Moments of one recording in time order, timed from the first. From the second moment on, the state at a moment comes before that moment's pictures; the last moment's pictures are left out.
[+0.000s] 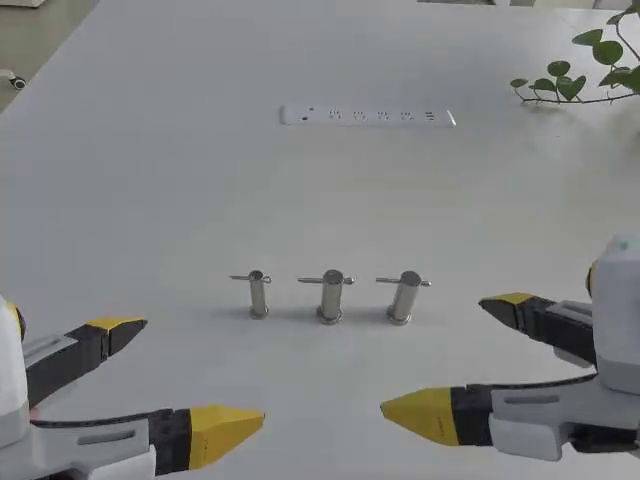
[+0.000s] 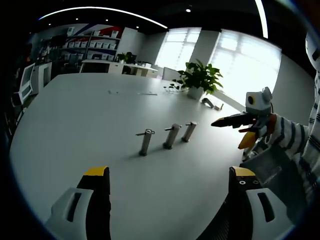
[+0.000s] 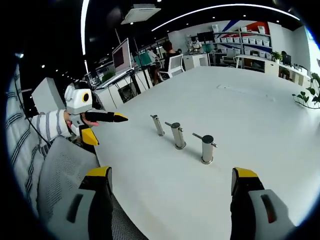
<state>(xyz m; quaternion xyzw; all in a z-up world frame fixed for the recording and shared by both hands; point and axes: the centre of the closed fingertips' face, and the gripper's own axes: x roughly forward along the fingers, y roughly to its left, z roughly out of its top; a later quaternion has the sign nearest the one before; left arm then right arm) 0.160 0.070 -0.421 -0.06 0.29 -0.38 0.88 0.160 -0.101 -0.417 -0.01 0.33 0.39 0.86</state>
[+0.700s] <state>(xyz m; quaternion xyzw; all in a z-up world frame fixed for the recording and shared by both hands) 0.155 0.068 -0.427 -0.06 0.31 -0.37 0.87 0.159 -0.118 -0.427 -0.01 0.36 0.35 0.86</state>
